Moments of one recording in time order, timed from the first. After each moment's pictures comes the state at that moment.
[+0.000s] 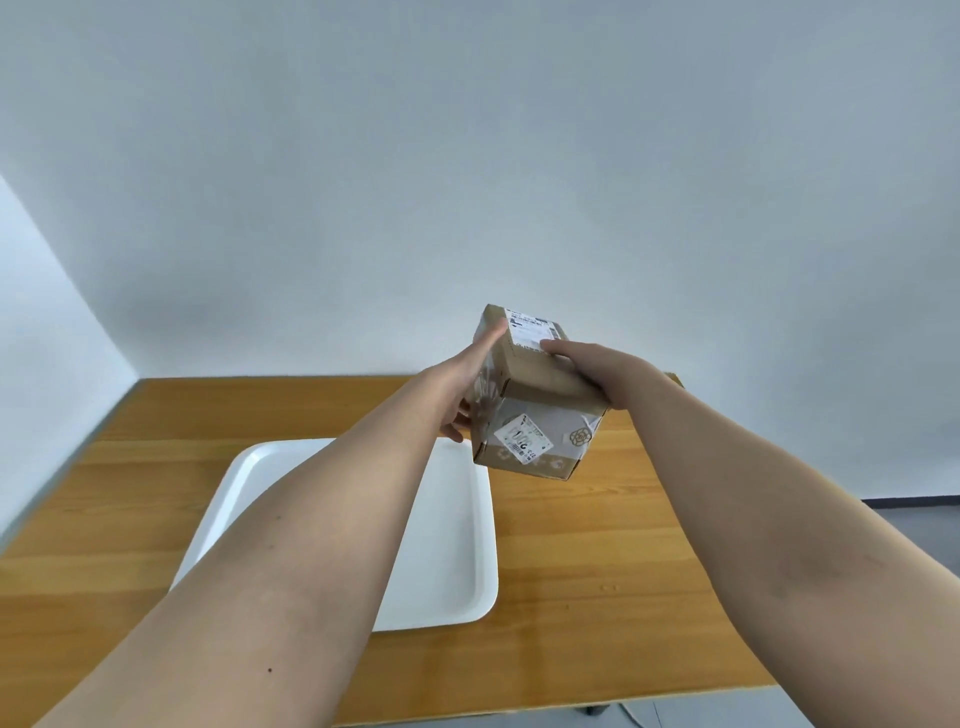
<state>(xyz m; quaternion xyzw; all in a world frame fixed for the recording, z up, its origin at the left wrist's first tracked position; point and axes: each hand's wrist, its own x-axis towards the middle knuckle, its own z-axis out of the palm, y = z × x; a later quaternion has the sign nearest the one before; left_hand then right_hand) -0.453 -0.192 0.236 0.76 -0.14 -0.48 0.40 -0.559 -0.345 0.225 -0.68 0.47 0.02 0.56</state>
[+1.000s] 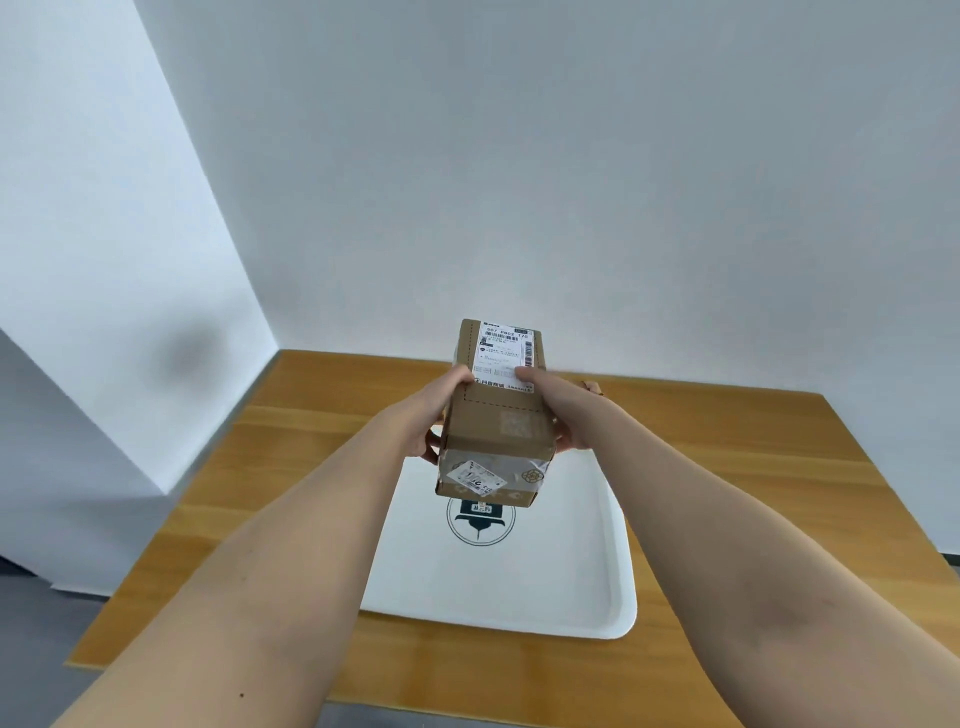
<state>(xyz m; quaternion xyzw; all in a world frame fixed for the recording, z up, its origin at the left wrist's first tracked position) -0.305 -0.037 0.188 0.75 -0.07 -0.48 0.46 -0.394 -0.195 0.171 -0.64 0.42 0.07 0.64</state>
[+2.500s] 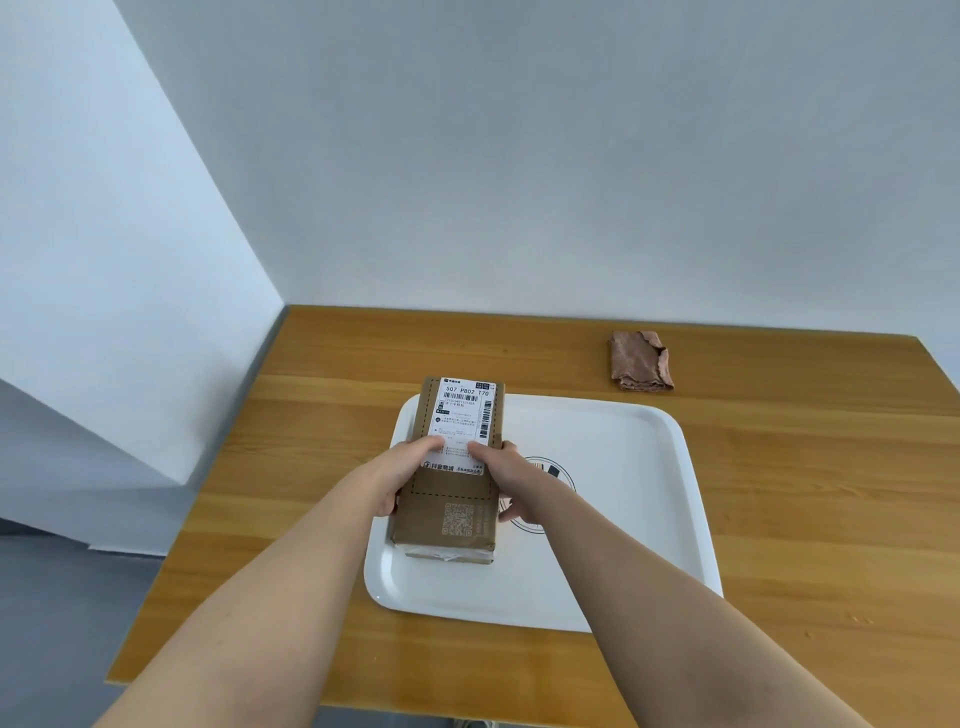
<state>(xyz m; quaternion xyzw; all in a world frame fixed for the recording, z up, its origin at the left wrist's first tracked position) -0.224 0.024 0.062 0.74 0.06 -0.53 0.40 -0.322 -0.093 0.039 -0.58 0.44 0.17 0.66</state>
